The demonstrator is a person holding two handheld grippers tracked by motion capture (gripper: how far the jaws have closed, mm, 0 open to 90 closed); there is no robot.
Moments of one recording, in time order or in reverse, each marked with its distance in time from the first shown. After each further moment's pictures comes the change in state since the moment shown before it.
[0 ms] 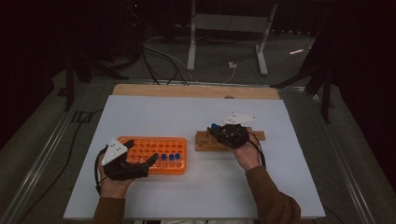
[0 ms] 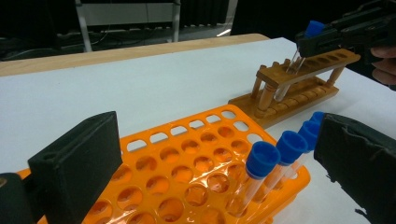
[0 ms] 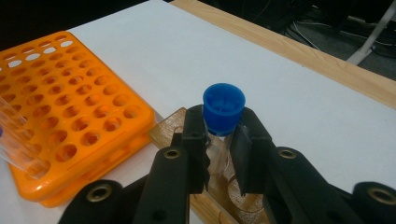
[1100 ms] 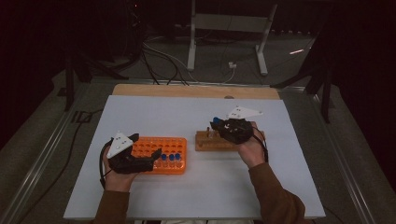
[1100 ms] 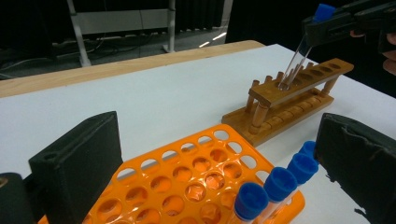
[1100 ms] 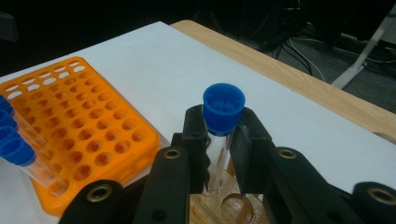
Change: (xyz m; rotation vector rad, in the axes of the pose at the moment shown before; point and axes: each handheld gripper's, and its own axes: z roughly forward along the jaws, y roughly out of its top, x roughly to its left) left arm -0.007 0.020 0.011 -0.011 -0.012 0.028; right arm 0.001 0.024 -0.022 -0.048 -0.002 -0.014
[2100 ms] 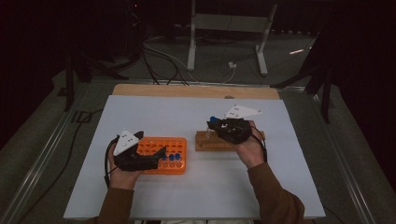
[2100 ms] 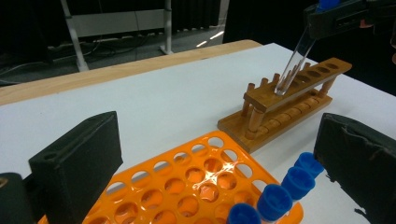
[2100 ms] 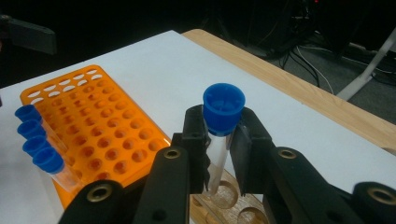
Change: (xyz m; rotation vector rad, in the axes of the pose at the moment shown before) left arm -0.007 0.007 0.010 0.004 -0.010 0.026; right arm 0.011 0.012 -0.005 -0.018 0.029 -0.023
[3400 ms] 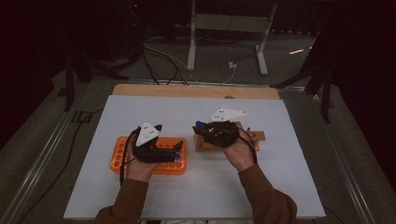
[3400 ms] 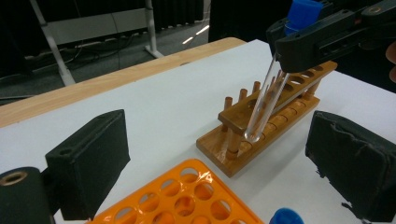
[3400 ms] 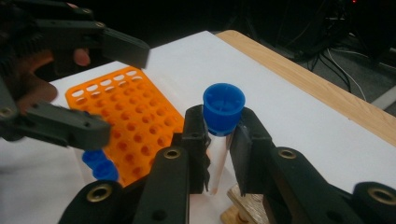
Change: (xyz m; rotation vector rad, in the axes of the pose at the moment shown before) left arm -0.025 0.024 0.038 0.027 -0.051 0.079; right arm 0.033 0.016 0.013 0.018 0.096 -0.042
